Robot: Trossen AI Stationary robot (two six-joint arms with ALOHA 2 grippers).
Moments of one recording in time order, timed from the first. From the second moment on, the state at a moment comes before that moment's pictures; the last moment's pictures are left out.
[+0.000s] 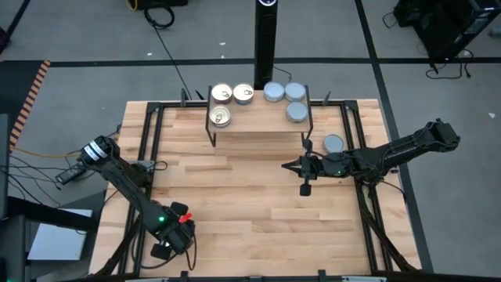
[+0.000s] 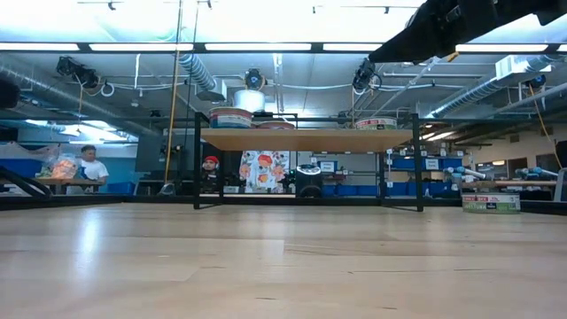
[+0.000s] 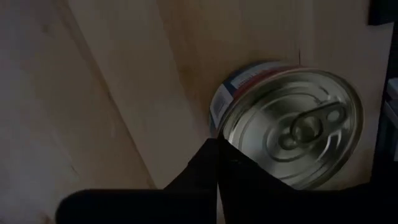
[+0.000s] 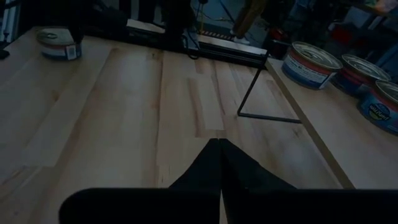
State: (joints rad) left arm -0.81 1.58 0.99 -0.91 0.15 -0.55; right arm 0.22 1.06 0.60 0.09 0.39 -0.10
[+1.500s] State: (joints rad) left arm -0.39 1.52 1.00 -0.78 -0.11 -0.30; right arm 0.22 1.06 0.60 0.07 0.39 -0.08
